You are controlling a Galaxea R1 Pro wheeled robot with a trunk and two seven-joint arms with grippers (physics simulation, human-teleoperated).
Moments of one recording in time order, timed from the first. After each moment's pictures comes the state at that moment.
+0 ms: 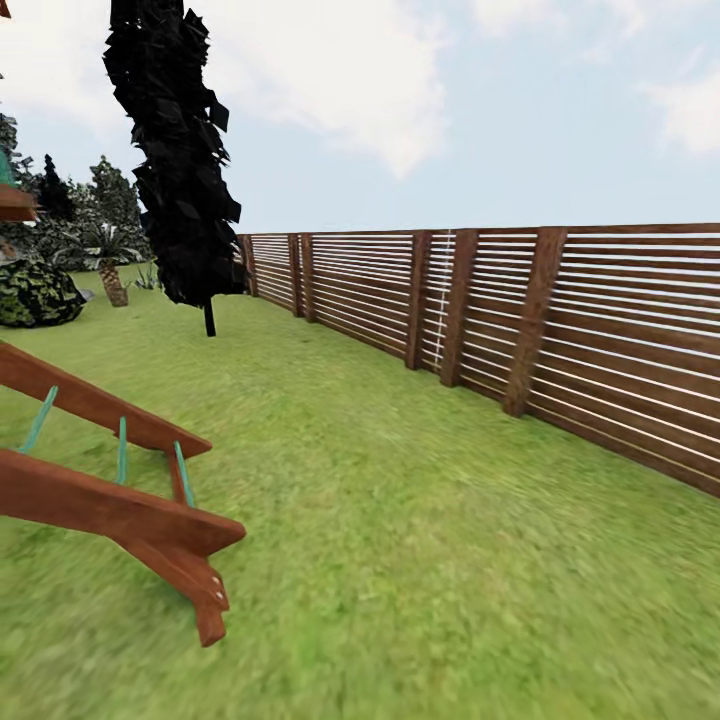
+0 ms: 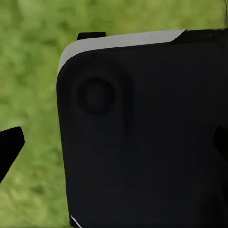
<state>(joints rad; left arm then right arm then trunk) 0.01 -0.01 0.00 -0.12 -0.03 0.01 0.00 -0.01 -0.02 -0.01 0.08 0.08 0.00 -0.01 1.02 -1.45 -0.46</state>
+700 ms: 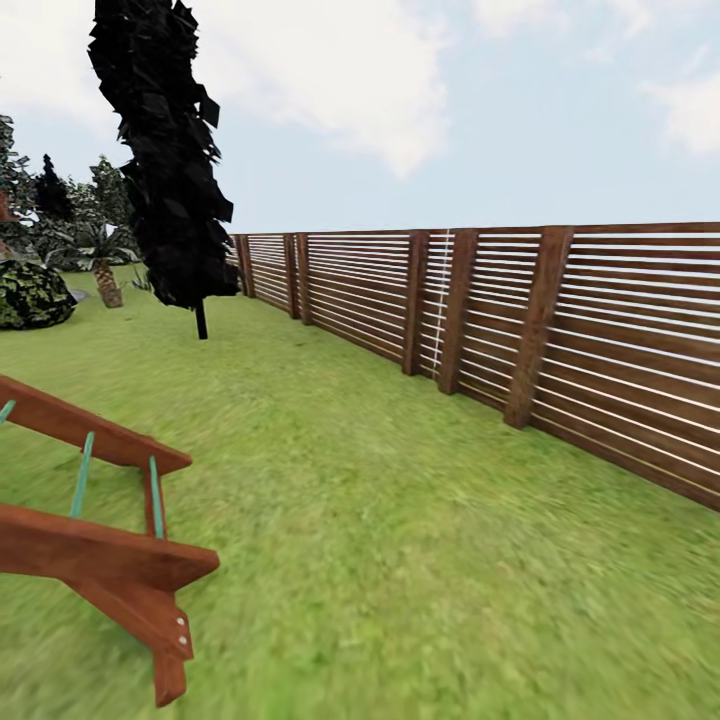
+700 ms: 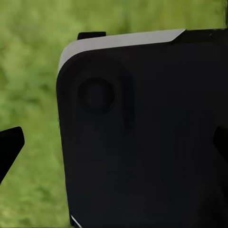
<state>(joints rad) 0.01 -0.01 0.00 -0.12 -0.03 0.01 0.00 -0.01 -0.02 -0.01 0.08 0.08 0.00 -0.01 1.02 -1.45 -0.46</state>
